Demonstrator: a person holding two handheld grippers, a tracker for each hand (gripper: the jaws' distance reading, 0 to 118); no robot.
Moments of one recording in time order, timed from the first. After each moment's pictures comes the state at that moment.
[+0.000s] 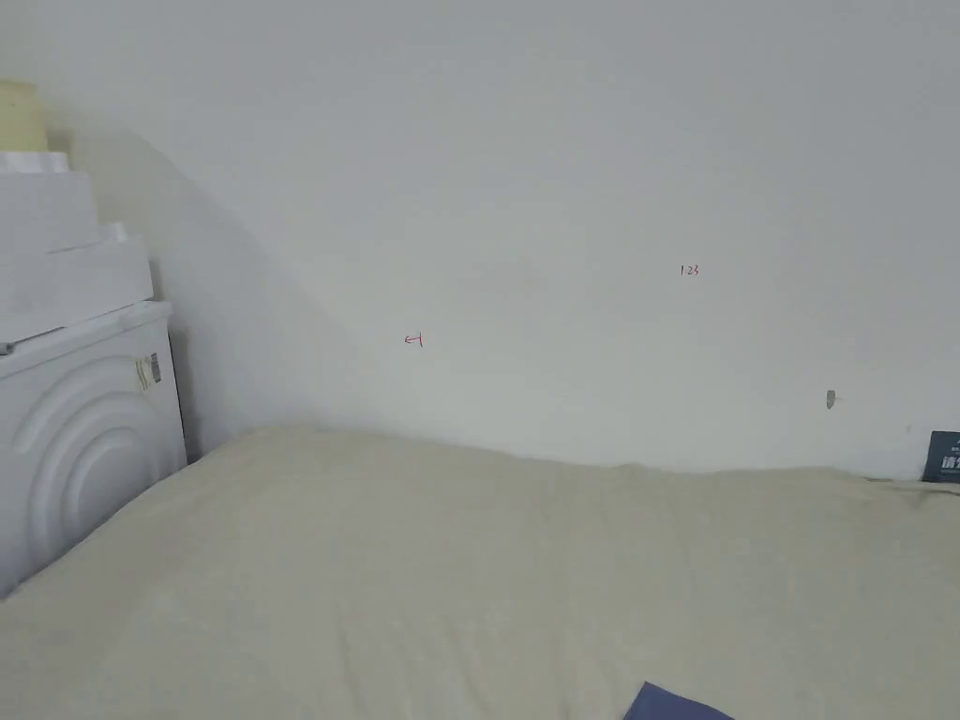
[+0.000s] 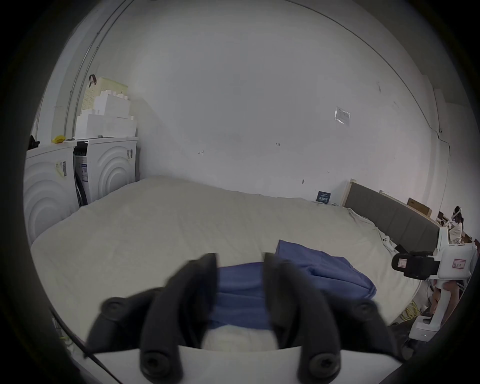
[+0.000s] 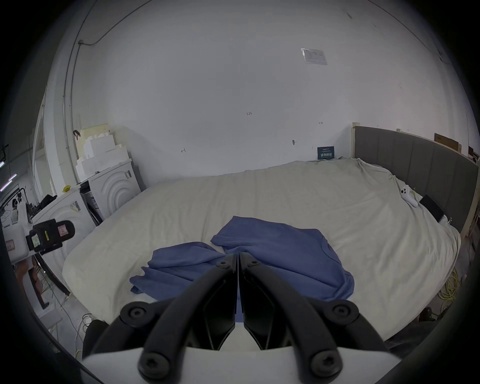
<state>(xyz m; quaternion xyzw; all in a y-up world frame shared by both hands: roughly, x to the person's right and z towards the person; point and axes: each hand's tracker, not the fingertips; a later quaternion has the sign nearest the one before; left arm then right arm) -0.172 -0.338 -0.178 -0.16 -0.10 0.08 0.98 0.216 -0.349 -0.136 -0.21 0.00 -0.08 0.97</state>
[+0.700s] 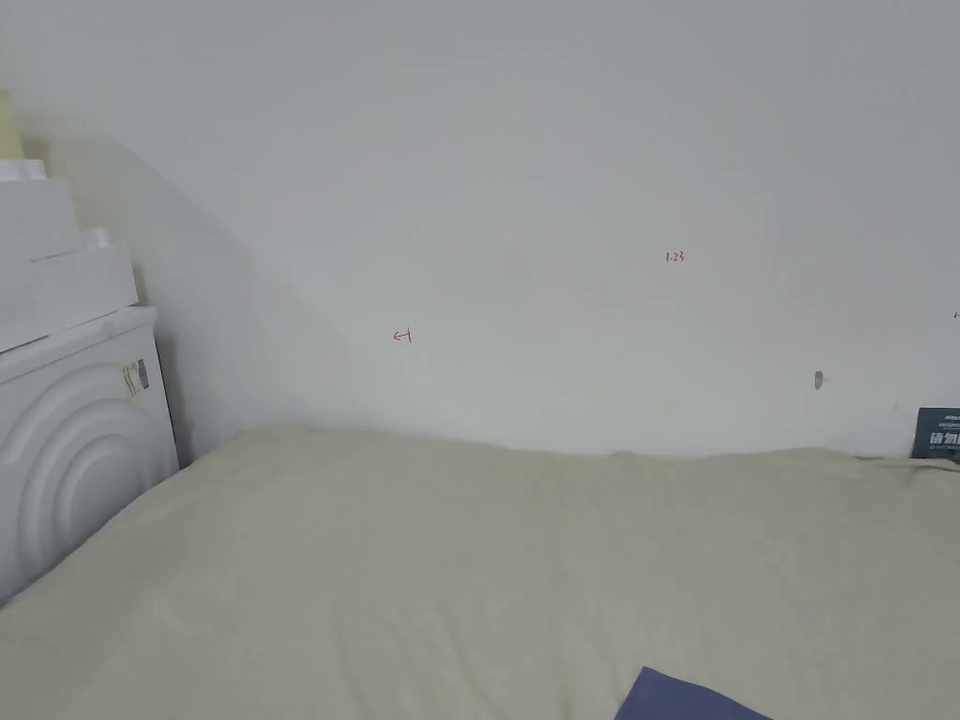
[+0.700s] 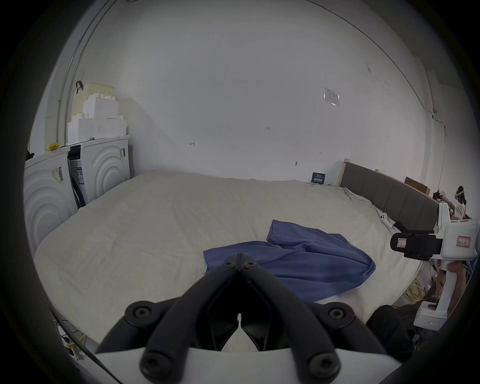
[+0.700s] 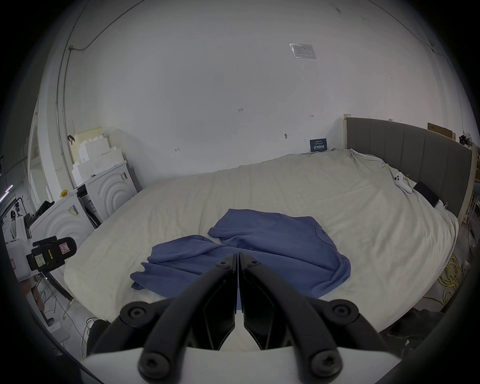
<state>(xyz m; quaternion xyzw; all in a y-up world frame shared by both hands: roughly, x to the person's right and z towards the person) -0.144 -0.348 -0.162 -0.19 -0.12 0.03 0.97 0.220 -0.359 -0.125 -0.22 -0.01 -0.10 0.97</state>
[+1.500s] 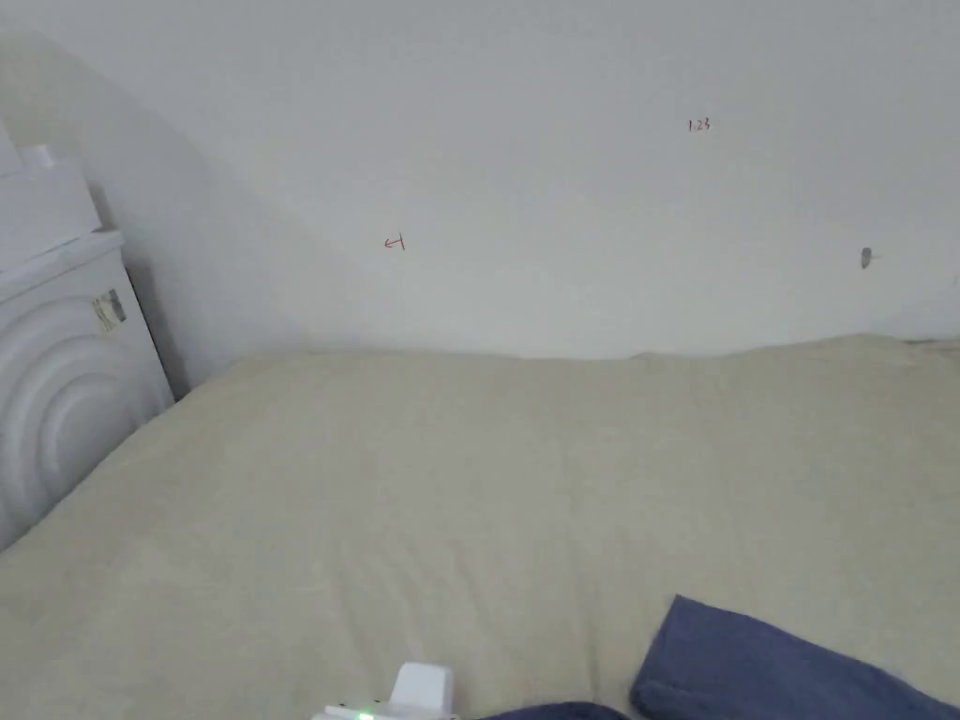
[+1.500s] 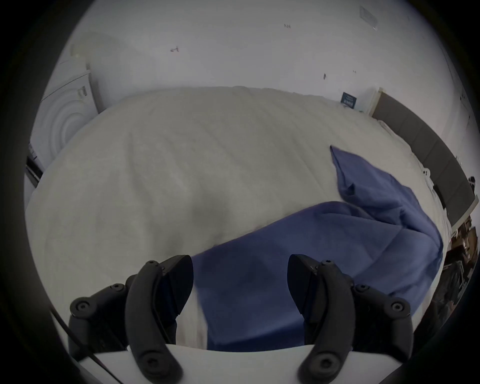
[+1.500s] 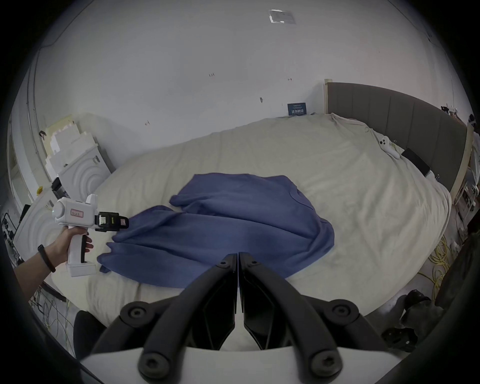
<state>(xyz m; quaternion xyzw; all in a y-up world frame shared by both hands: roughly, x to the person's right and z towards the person) -0.105 -0.478 -0.436 -0.43 -0.12 -0.03 0.89 0.263 -0.412 -0.154 -0.33 -0.07 -0.12 0.94</state>
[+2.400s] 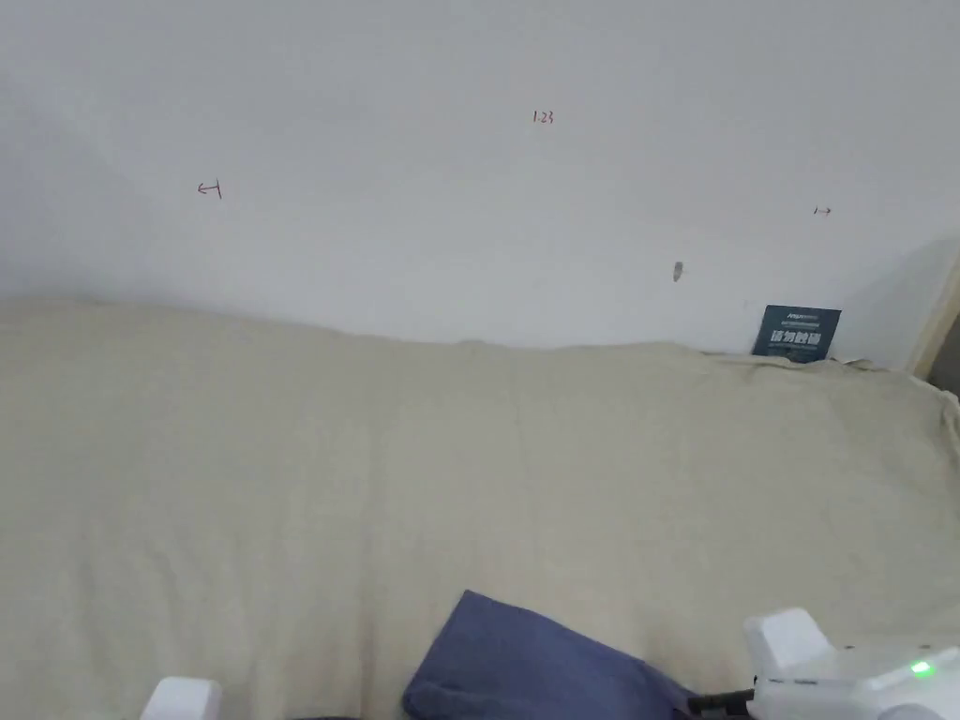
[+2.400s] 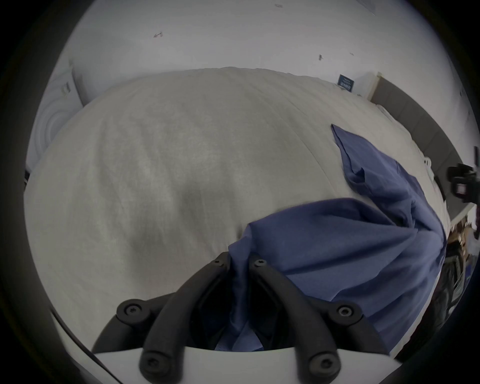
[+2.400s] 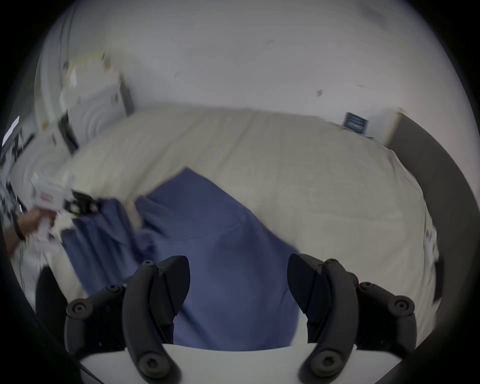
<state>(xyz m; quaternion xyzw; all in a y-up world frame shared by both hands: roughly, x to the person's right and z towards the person) -0.099 -0.485 -0.459 -0.48 -0.13 0.00 0.87 0.363 -0.411 -0.429 -0.46 0.08 0.11 0.88</state>
